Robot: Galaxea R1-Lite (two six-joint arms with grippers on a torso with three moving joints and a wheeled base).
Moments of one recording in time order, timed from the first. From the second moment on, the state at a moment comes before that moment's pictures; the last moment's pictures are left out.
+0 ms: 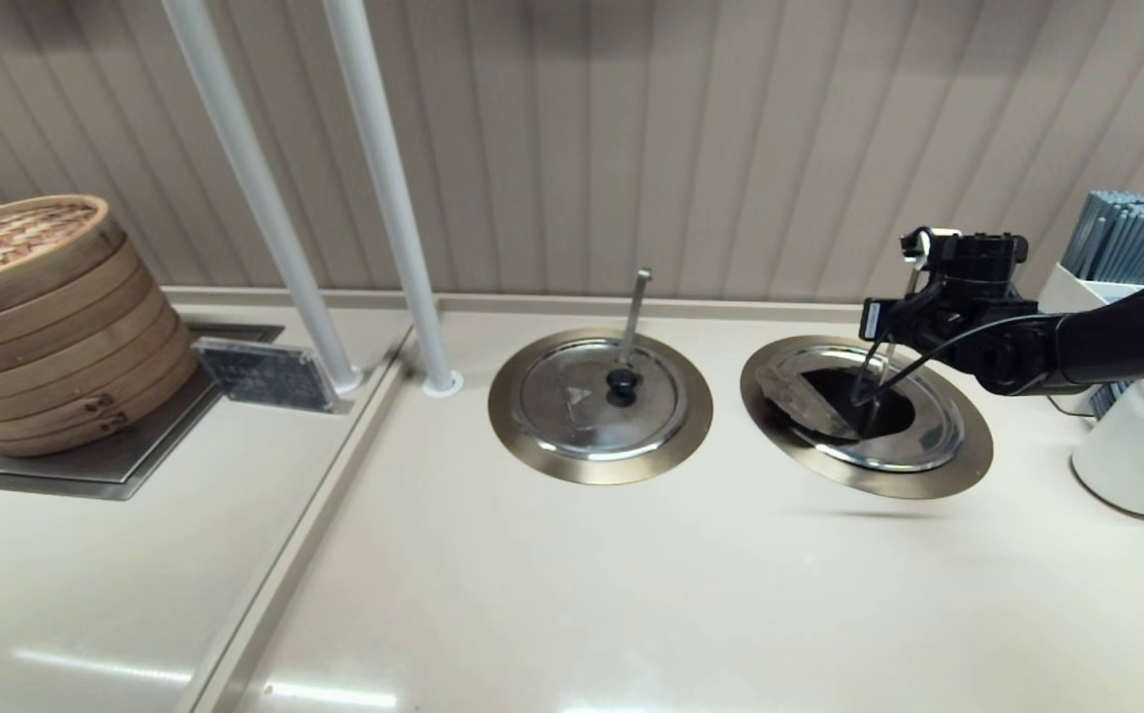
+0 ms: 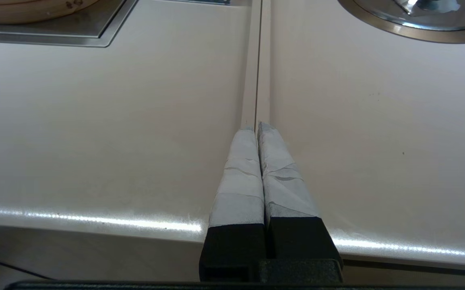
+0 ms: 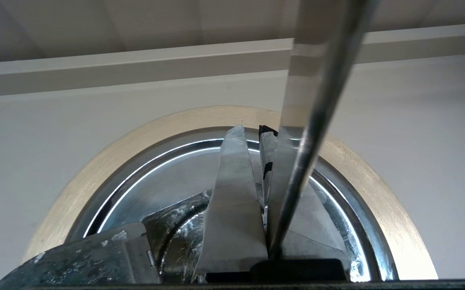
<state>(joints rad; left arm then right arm) 0.00 0.00 -0.02 0.06 0.00 0.00 -0.04 2.26 -1.60 -0.42 -0.18 0.01</state>
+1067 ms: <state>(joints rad) 0.00 0.00 -0.02 0.06 0.00 0.00 -0.06 2.27 -1.61 -0.46 -0.16 0.03</state>
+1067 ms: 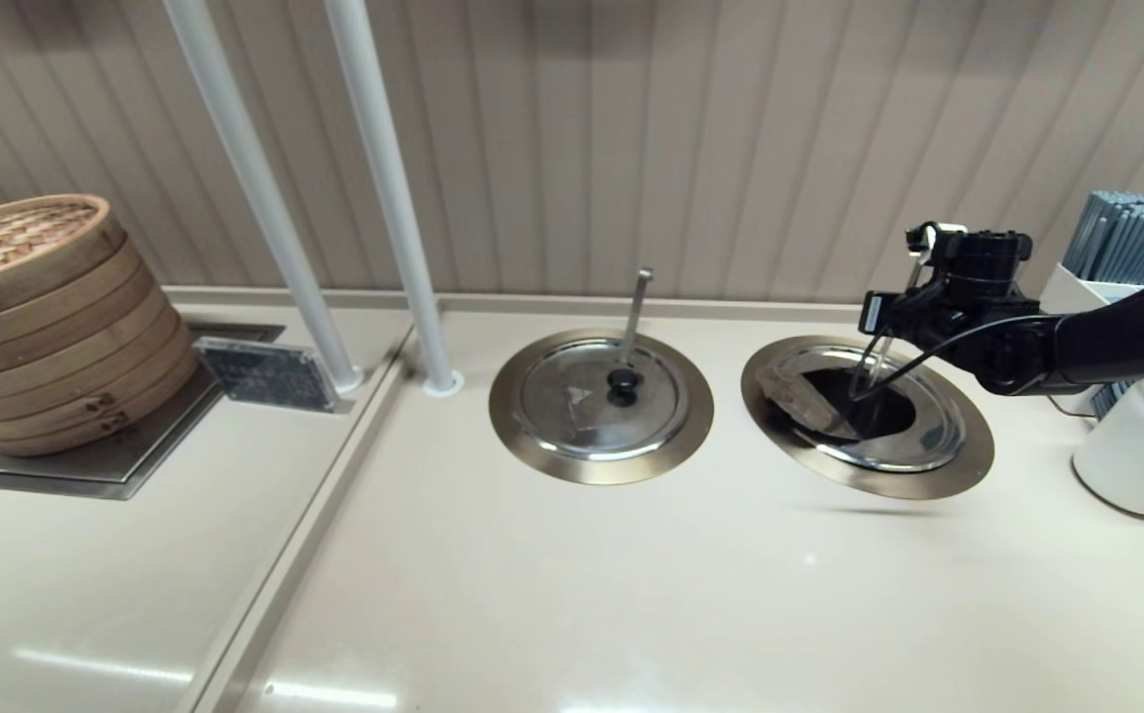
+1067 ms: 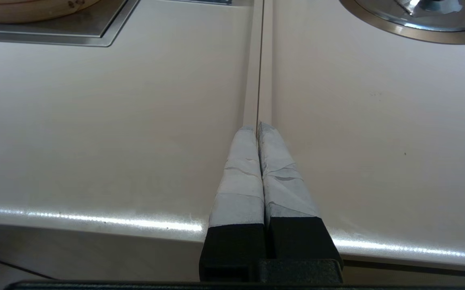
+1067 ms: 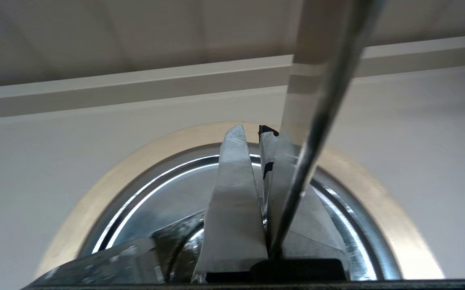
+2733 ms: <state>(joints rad) 0.00 0.00 -0.02 0.06 0.00 0.00 -0.04 2.34 -1.72 -0.46 -0.24 0.14</state>
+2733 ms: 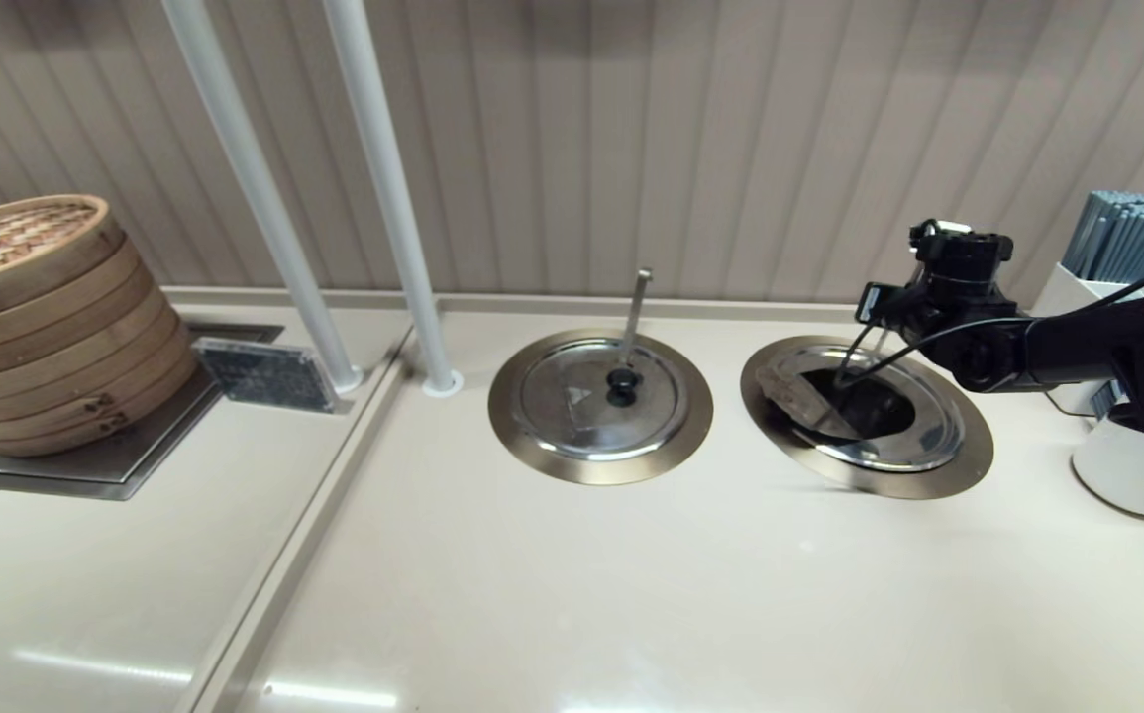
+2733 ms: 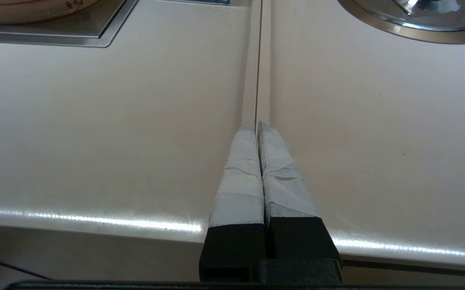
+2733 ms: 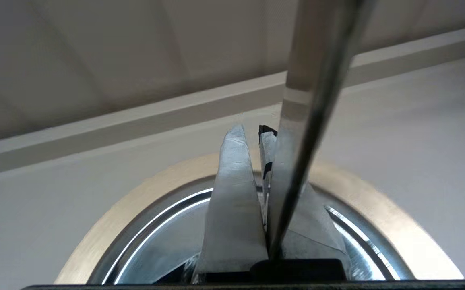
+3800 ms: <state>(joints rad) 0.00 0.00 -0.02 0.06 0.00 0.00 -0.08 2.39 -1.77 -0.35 -0.24 0.06</state>
